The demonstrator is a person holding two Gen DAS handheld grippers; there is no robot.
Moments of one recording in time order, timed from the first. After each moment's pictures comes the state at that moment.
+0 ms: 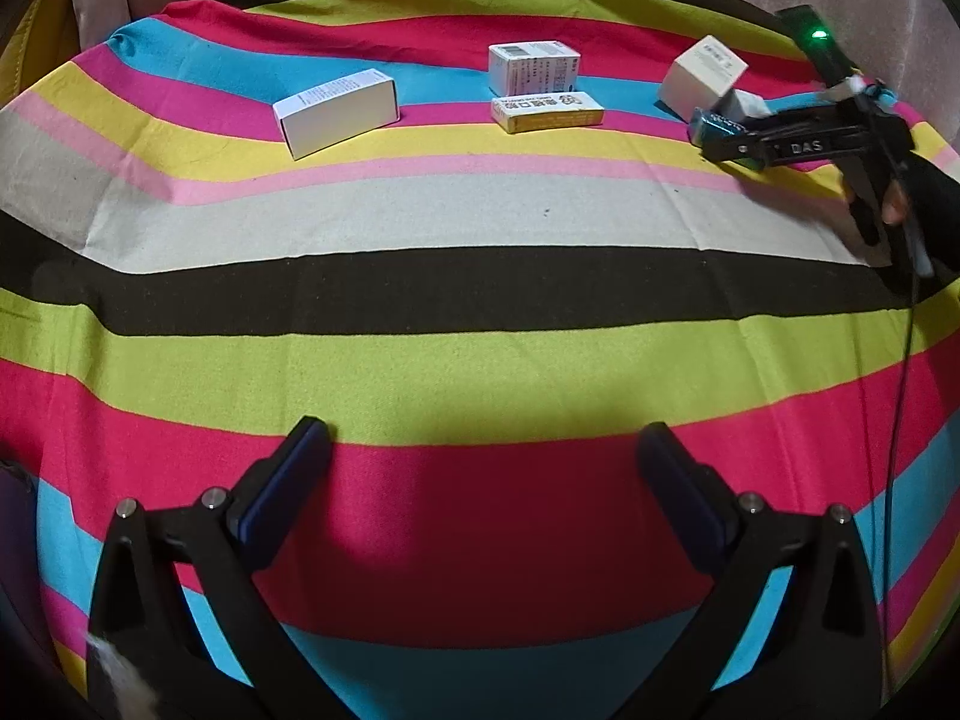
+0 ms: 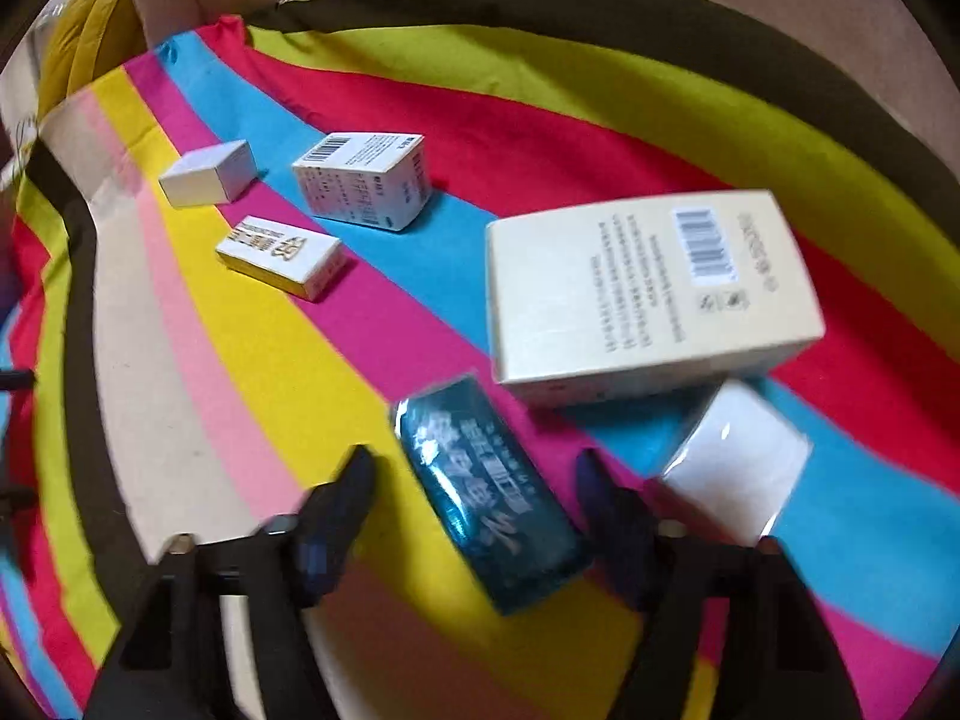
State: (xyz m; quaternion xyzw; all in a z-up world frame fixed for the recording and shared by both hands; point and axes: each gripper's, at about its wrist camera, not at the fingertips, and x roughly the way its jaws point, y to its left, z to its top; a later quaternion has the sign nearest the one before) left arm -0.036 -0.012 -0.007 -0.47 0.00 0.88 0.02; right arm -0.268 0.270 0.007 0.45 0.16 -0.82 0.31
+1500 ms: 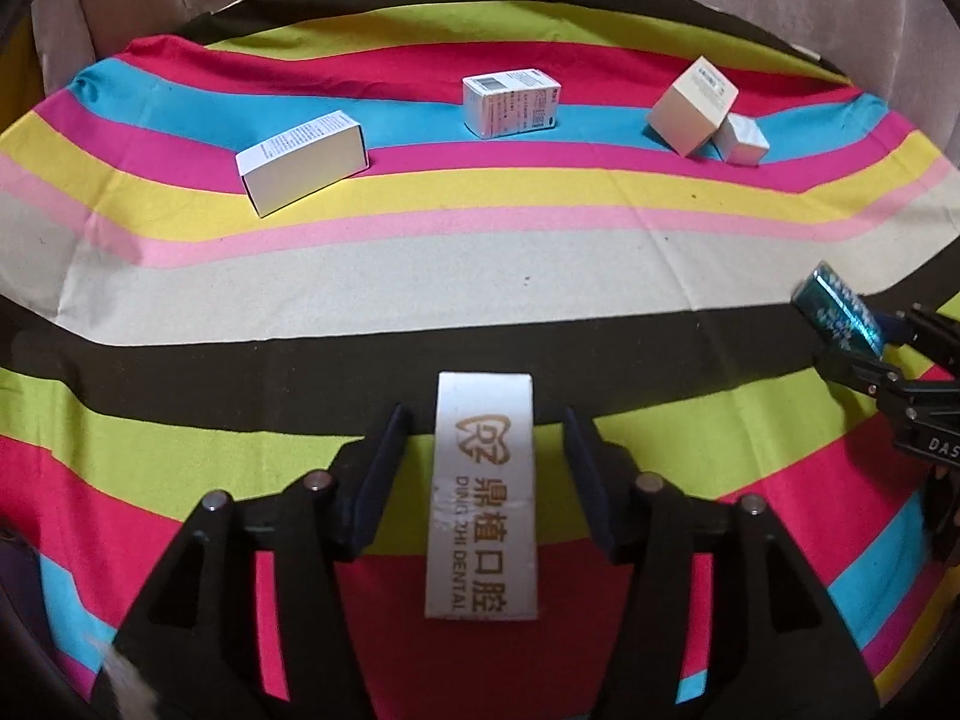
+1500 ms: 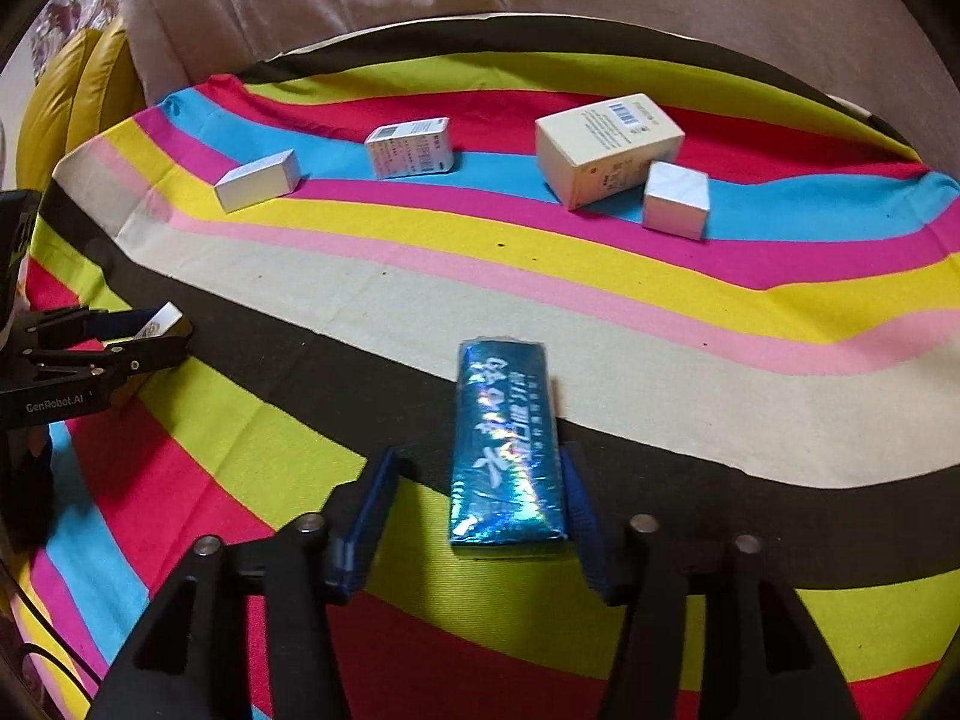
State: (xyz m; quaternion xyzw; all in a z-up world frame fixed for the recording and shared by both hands) left arm -0.066 -0.004 0.008 -0.45 0.01 0.89 0.04; right arm -0.082 0.275 0.008 0.43 0.06 -0.88 0.19
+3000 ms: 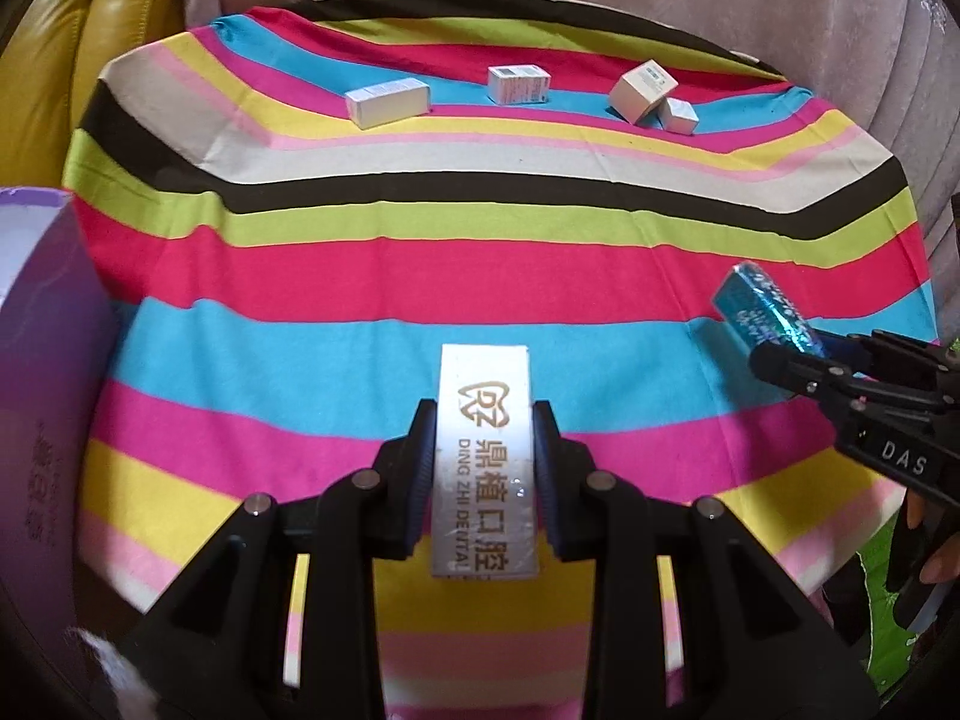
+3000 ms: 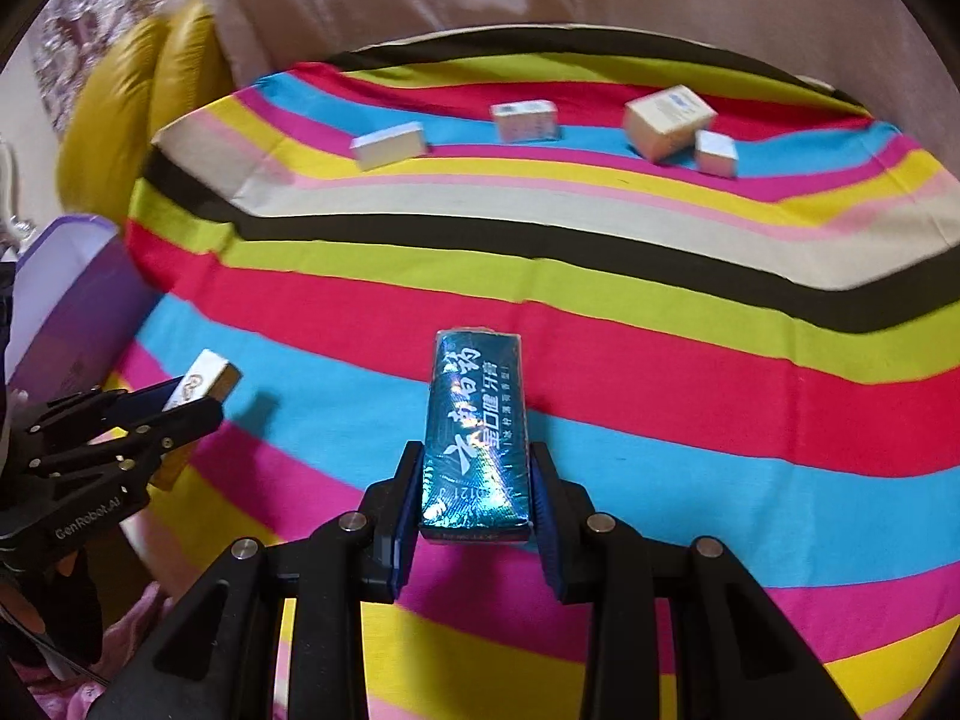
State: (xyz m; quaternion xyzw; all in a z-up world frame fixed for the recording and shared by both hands) left arm 0.119 -0.023 0.050 -0.45 -0.03 0.89 0.03; right arm 0.078 0.197 0.045 0.46 0.01 -0.87 0.19
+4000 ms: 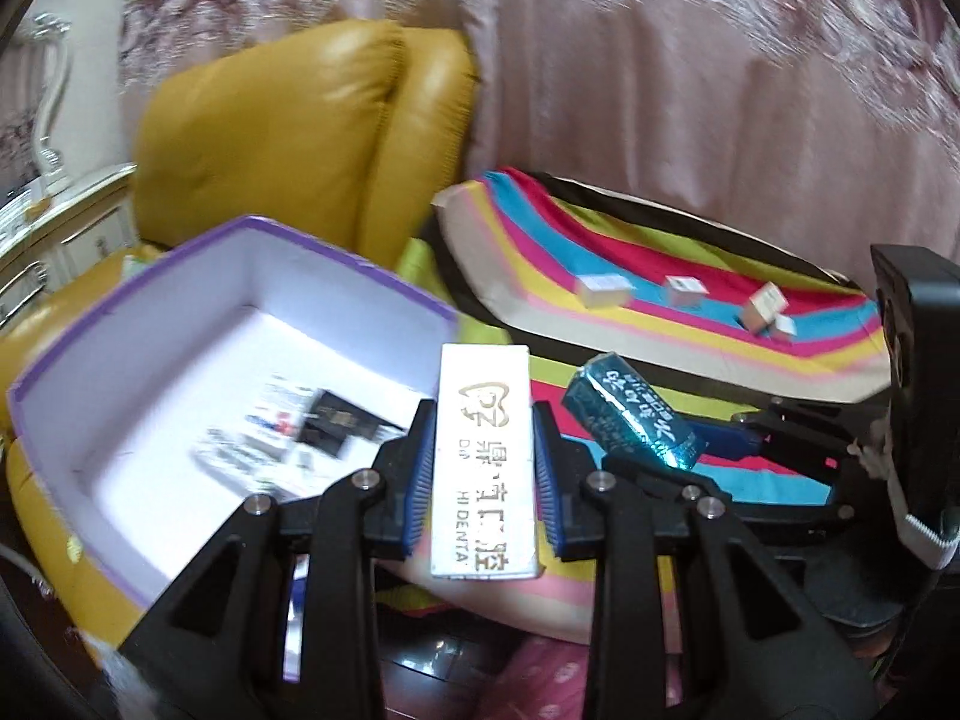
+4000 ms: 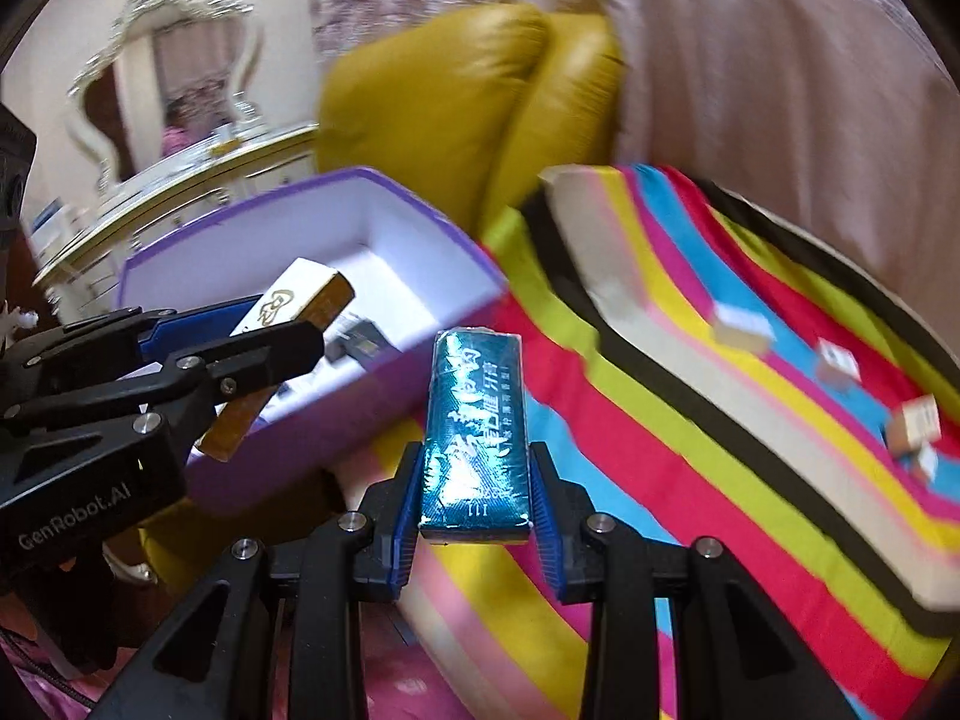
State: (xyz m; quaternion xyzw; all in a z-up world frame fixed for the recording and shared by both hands) left arm 0.241 -0.174 0.181 -0.29 -0.10 0.94 -0.14; right arm 0.152 -0.040 0.156 0.34 0.15 -0.83 0.42
